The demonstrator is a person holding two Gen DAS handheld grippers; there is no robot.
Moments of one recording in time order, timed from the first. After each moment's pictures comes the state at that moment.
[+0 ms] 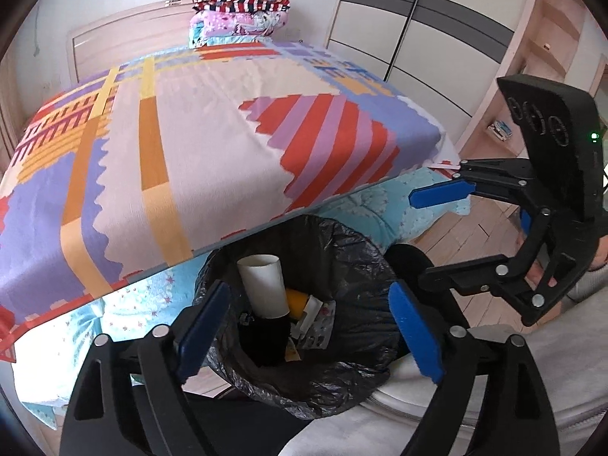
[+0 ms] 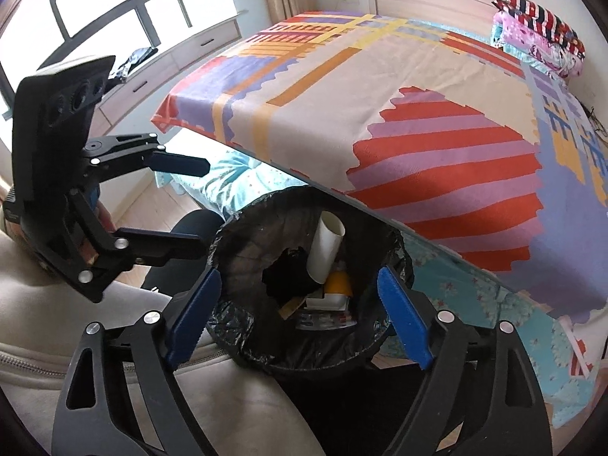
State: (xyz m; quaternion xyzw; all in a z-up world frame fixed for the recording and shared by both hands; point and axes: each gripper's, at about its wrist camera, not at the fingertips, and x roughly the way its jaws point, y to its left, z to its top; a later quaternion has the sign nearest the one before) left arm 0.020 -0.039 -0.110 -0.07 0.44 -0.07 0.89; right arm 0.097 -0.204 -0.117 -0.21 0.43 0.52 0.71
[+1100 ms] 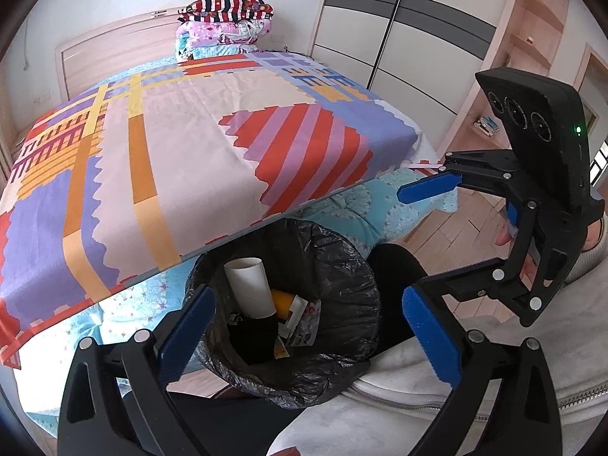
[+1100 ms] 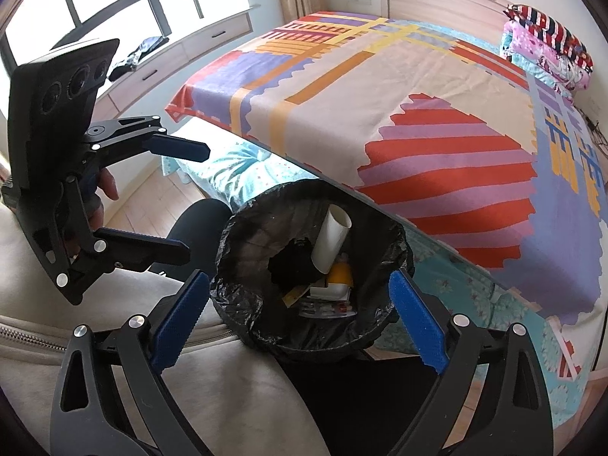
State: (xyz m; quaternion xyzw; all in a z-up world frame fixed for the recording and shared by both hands) left arm 0.007 -0.052 -0.095 -0.06 0.43 -0.09 0.90; right arm 0.086 -0.213 -0.106 -0.23 0.42 0.53 0.70
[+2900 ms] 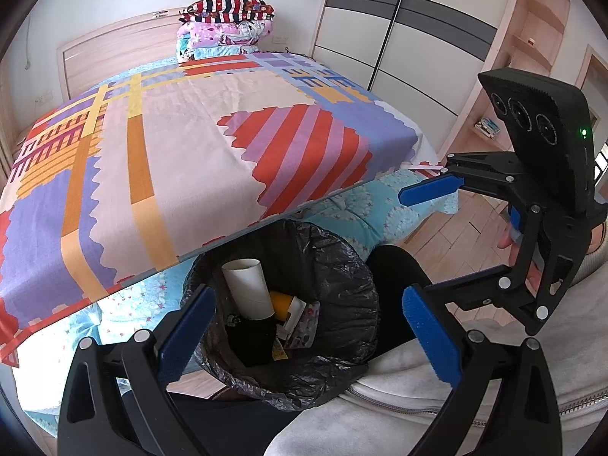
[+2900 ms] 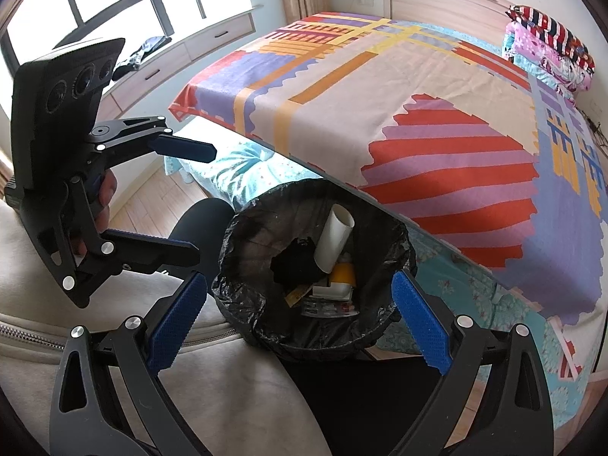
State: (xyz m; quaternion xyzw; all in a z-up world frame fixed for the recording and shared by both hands) left arm 0.008 -0.053 -0.095 -0.06 0.42 -0.08 0.90; right arm 0.083 -0.214 -0.104 -0.23 0.42 0.53 0.70
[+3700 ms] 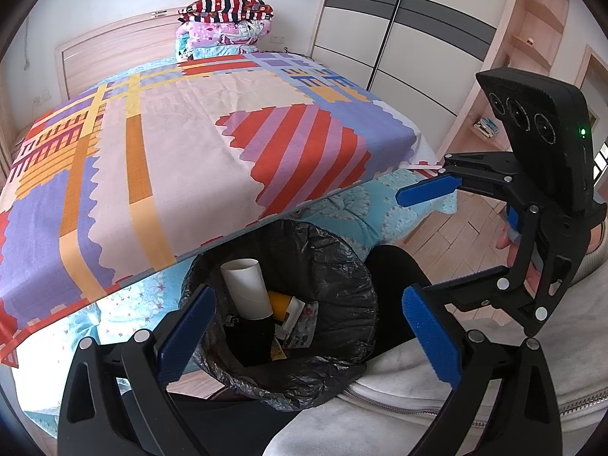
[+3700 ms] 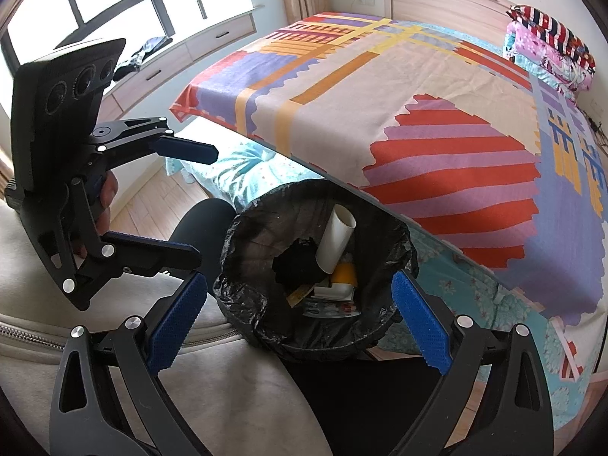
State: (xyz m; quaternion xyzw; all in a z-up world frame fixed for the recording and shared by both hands) left arm 0.007 -0.054 -0.094 -0.06 0.43 -0.09 0.90; right arm 0.083 -0.213 -0.105 -0.23 0.42 0.53 0.69
